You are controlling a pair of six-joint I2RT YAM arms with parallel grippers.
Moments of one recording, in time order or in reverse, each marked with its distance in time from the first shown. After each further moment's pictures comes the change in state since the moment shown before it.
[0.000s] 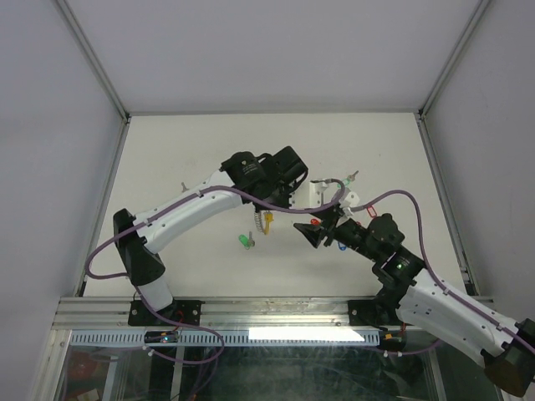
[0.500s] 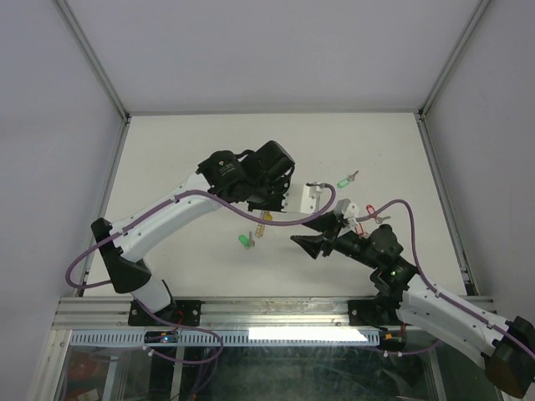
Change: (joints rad) left arm -0.013 -0.110 0.000 0.009 0.118 0.162; right arm 0.000 -0.017 -0.191 0.231 -0.130 0.114
